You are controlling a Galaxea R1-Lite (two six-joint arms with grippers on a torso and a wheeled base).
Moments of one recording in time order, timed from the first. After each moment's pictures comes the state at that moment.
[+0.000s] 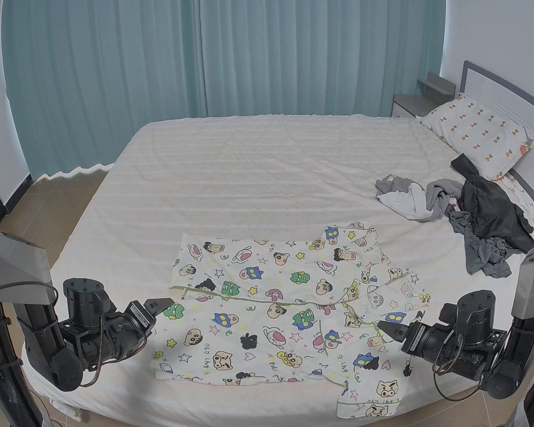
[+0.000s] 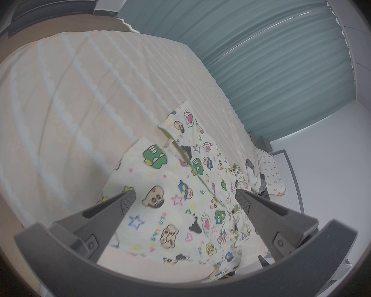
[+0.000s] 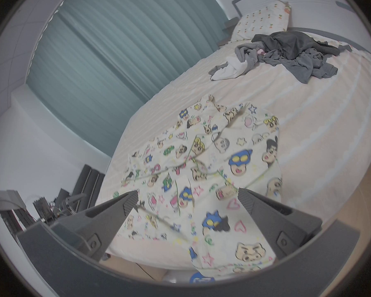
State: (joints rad) left arm -0.20 2.09 -0.16 -1.37 -0.14 -0.99; right arm 0.47 2.05 -0.02 -1.47 -0.10 0.71
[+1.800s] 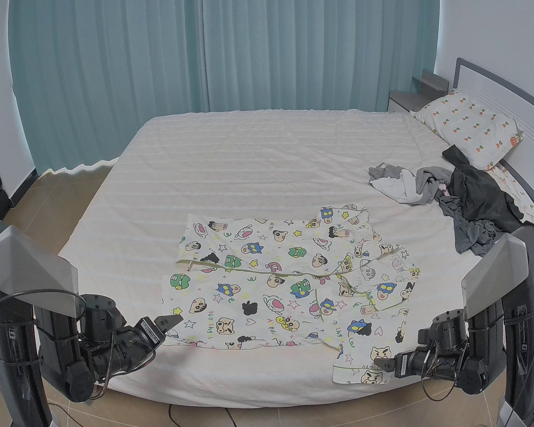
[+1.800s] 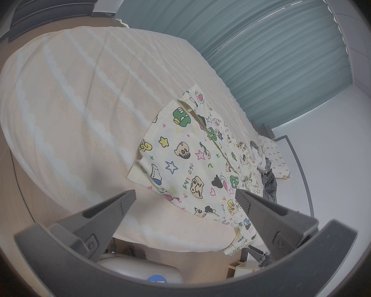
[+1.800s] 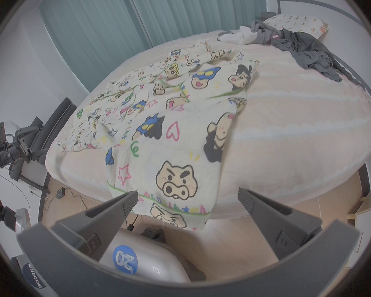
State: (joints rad) left arm -0.24 2.25 -0.10 -1.55 -0.12 -0.94; right arm 0.29 2.47 -0.10 -1.55 0.03 0.26
